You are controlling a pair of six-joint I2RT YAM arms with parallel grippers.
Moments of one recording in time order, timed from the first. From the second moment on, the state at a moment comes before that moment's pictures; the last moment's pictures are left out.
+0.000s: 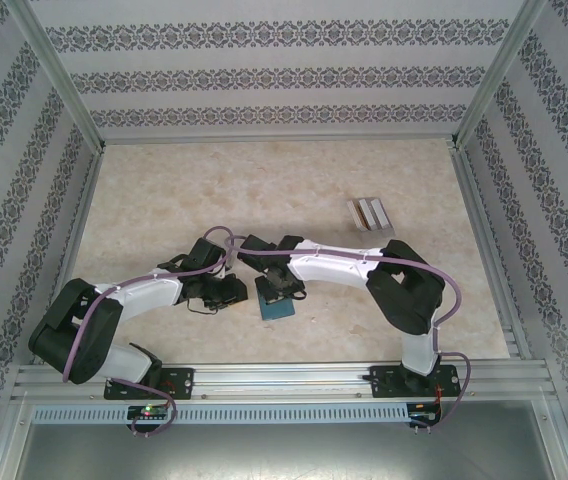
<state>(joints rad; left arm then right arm) -0.48 1.41 0.56 -0.25 0.45 -0.77 0.99 1.91 1.32 -0.83 0.02 0.63</state>
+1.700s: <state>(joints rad) -0.48 1.43 0.56 -0.25 0.45 -0.75 1.01 1.84 1.30 -0.87 0.19 0.70</state>
